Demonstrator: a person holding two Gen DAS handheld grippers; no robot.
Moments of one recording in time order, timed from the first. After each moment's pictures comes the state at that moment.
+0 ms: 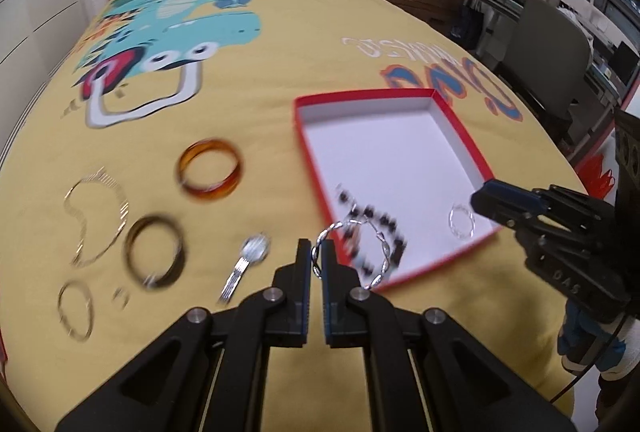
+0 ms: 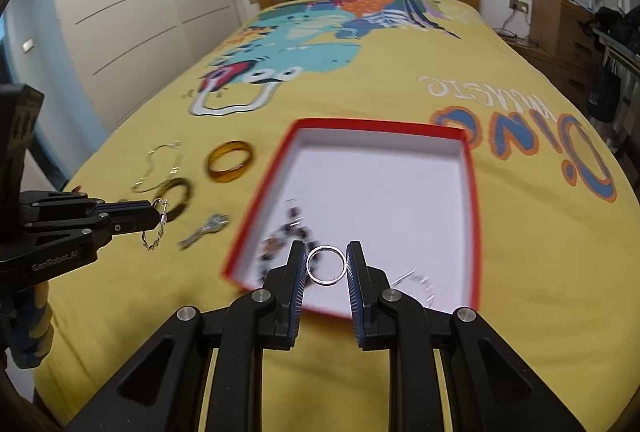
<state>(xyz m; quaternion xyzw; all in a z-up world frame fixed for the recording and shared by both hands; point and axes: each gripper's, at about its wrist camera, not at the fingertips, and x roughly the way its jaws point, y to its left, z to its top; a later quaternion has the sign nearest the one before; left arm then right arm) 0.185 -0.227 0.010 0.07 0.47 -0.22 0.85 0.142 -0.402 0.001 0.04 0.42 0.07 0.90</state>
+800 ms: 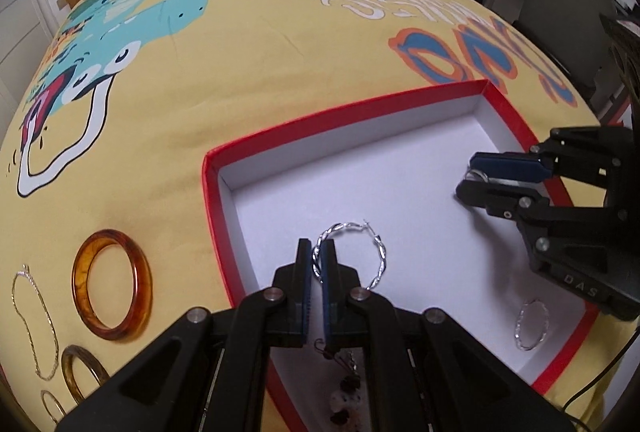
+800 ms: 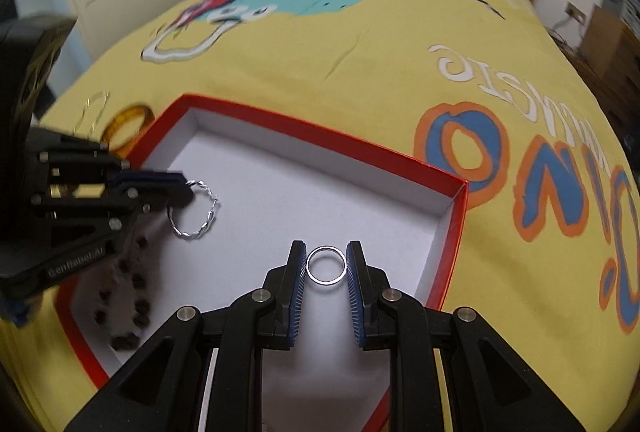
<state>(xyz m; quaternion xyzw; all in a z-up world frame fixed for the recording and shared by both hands) 0.299 -0.323 -0.072 0.14 0.50 -0.22 0.83 0.273 -0.447 -0.065 -0.09 0.49 0.14 0.85</state>
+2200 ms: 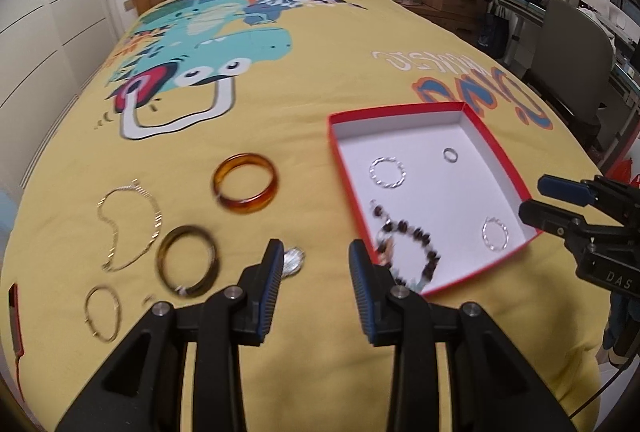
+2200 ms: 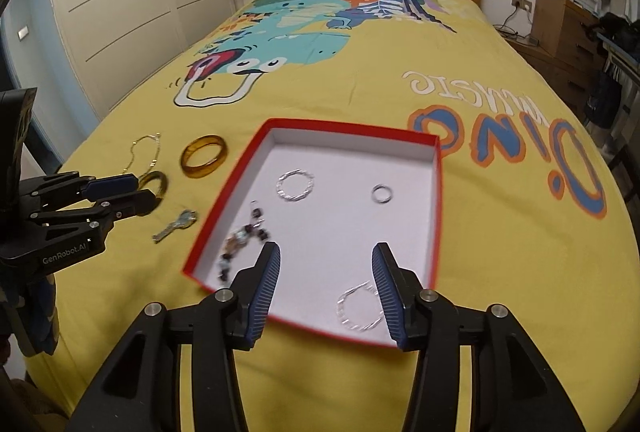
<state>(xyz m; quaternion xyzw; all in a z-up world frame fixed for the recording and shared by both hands) 0.174 -0.208 0.015 0.09 0.43 -0.16 0.88 0.141 -0.415 0.013 0.02 0.44 0.08 0.90</state>
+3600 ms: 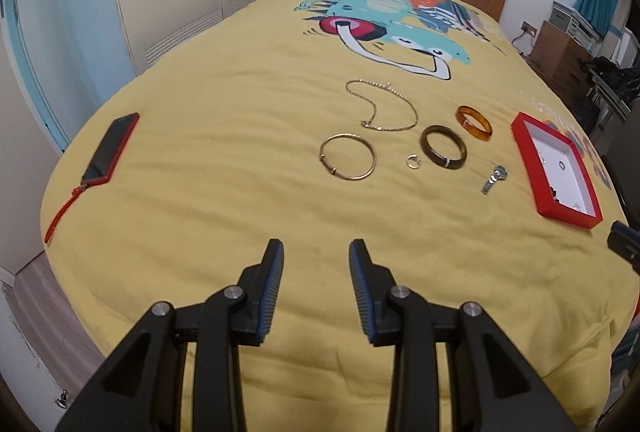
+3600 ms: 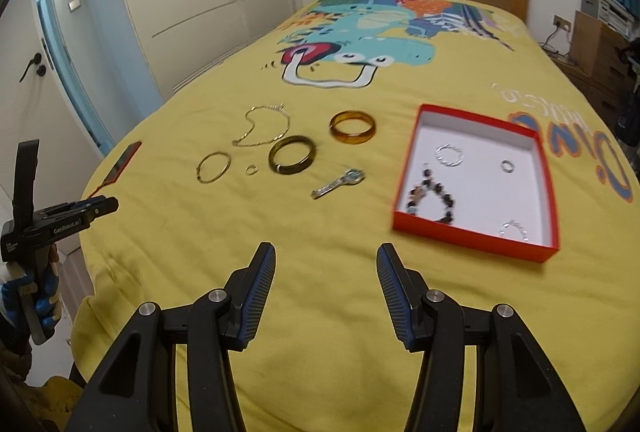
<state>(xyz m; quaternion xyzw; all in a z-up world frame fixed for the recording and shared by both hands) 0.042 0.075 0.003 -0.05 0.45 0.01 0.89 0.043 -0.259 0.034 0.01 0.43 0.15 0.89</state>
